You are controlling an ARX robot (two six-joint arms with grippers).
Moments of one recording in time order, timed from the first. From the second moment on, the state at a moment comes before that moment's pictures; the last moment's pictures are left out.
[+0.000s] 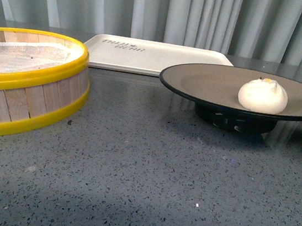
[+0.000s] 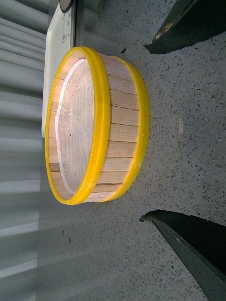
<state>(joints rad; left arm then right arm) 0.00 0.00 0.03 0.00 0.00 0.00 -0.06 1.51 0.64 0.68 -0.46 1.29</state>
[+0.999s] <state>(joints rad) 0.00 0.00 0.03 0.00 0.00 0.00 -0.03 2.06 1.48 0.47 -0.46 1.28</state>
